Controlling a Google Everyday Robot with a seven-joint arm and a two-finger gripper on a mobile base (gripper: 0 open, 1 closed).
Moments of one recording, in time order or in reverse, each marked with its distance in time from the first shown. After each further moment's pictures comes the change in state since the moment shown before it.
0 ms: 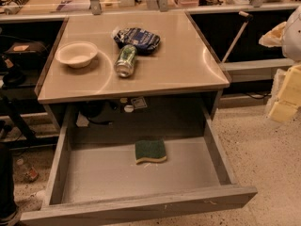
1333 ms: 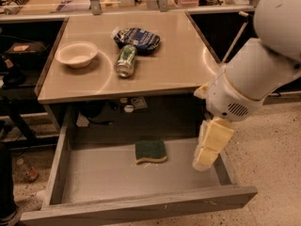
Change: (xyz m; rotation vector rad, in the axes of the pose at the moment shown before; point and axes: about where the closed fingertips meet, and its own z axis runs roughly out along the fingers) arm -0.071 0.073 0.119 -0.215 -0.138 -0.031
